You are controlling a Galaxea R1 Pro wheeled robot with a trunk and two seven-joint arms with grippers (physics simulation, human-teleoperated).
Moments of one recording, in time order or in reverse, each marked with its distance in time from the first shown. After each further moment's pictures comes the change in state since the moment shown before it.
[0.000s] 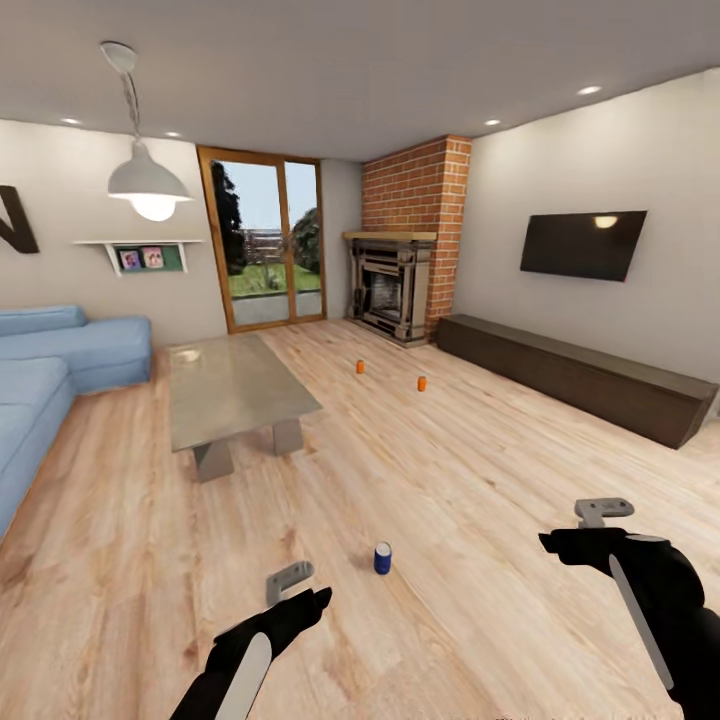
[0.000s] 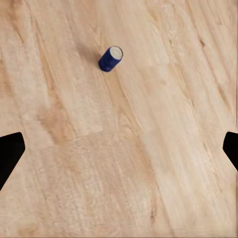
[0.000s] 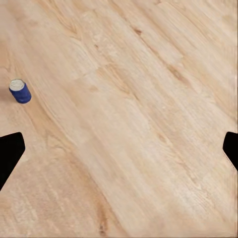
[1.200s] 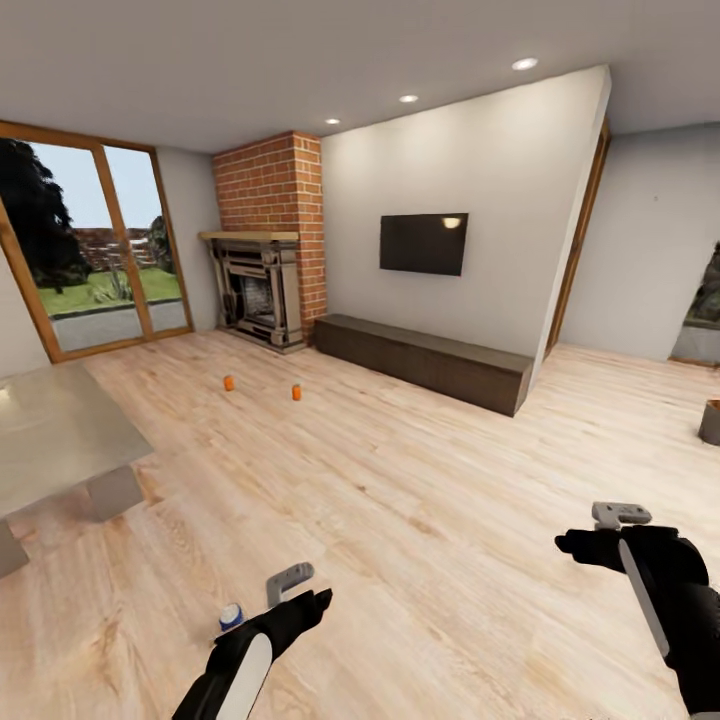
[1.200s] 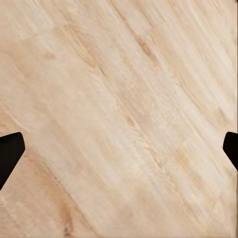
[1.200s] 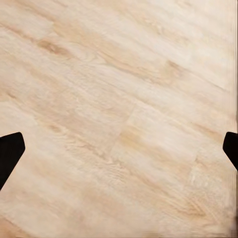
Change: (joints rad) left arm 0.001 -0.001 -0.003 0.002 -0.001 0.002 0.001; right arm -0.084 -0.003 -0.086 0.161 0.003 0.049 -0.001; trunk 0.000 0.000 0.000
